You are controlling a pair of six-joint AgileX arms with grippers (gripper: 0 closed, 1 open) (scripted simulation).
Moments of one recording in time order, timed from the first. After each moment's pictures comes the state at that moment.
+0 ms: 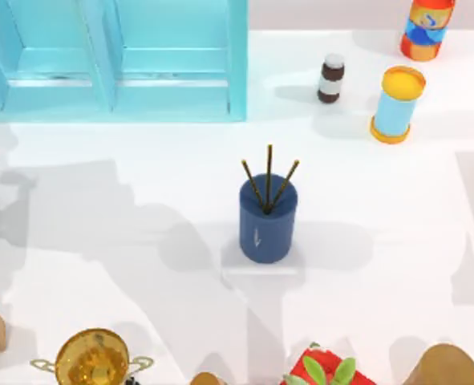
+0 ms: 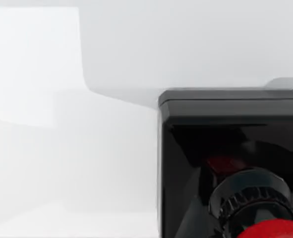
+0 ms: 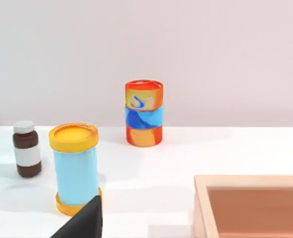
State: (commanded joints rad) left arm 0.20 2.07 1.49 -0.99 0.00 0.23; right arm 0.00 0.00 0.00 0.00 0.00 0.00
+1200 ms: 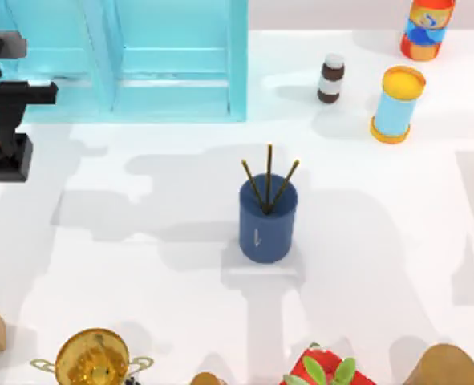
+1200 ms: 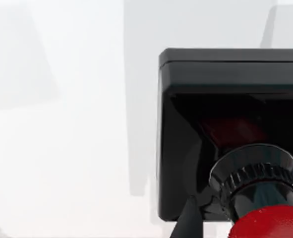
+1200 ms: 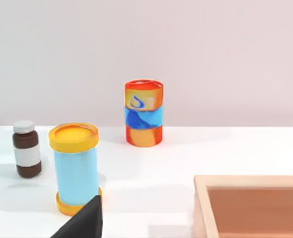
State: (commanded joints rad) left arm -0.03 2.04 1.80 -1.36 0.00 0.00; right arm 0.00 0.00 0.00 0.00 0.00 0.00
